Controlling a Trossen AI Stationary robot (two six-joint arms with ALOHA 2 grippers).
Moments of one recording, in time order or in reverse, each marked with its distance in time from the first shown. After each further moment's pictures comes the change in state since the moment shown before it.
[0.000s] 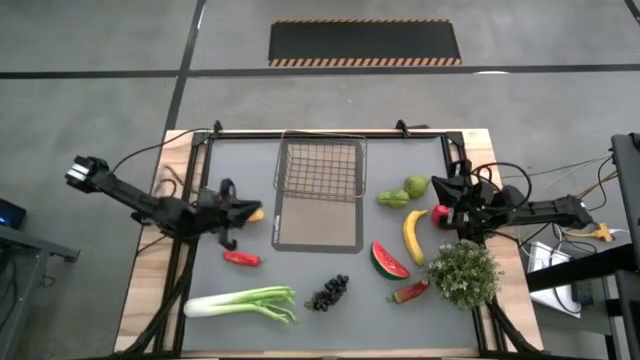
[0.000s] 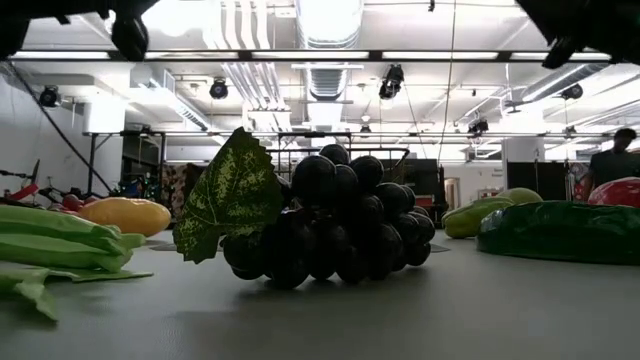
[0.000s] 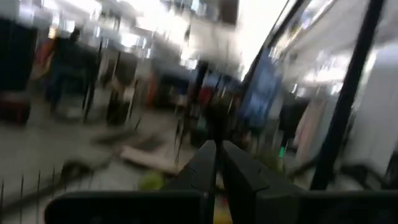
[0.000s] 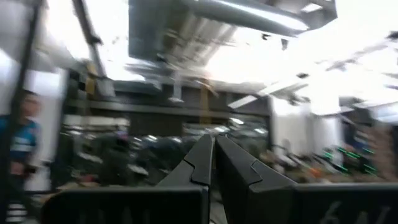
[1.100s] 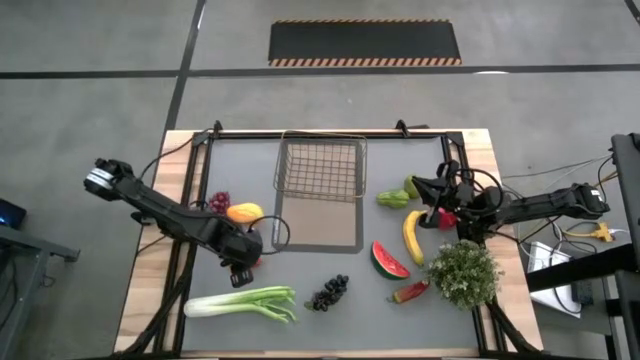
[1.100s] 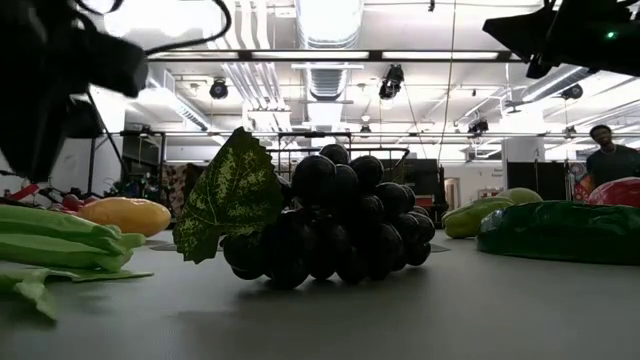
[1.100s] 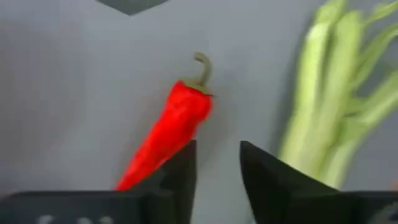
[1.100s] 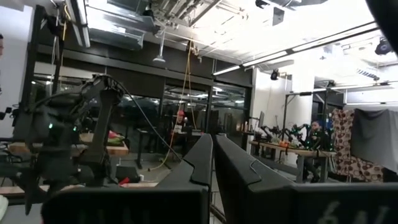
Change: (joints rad) left arm 0.000 0.536 0.510 -1.603 0.666 -0.676; right arm 0.000 0.393 0.020 0.147 0.127 -0.090
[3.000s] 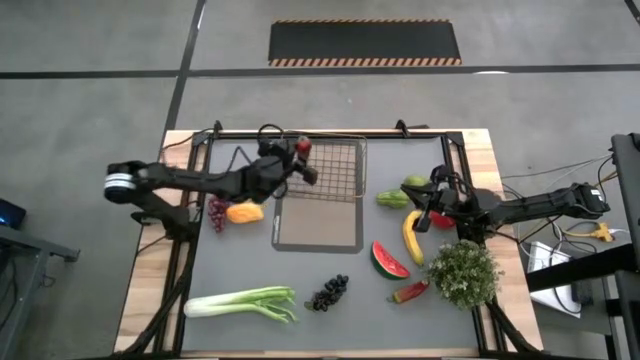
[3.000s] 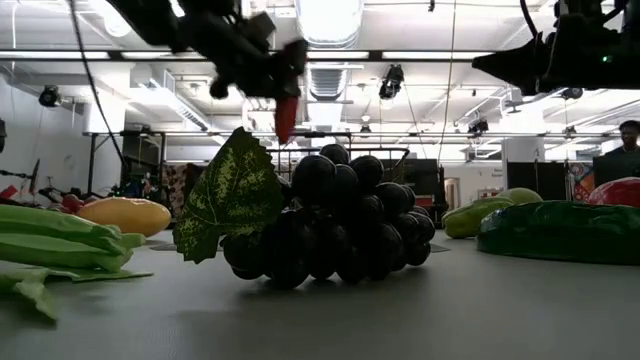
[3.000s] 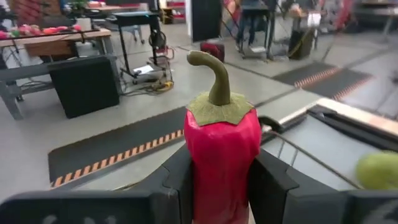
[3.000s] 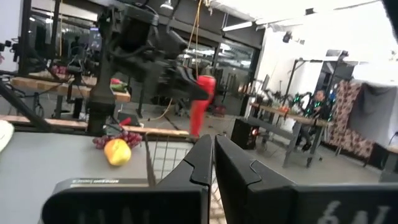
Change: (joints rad) left arm 0.569 0.191 0.072 1.273 -0.837 0.633; right arm 0.000 0.040 0.000 -0.228 0.016 0.008
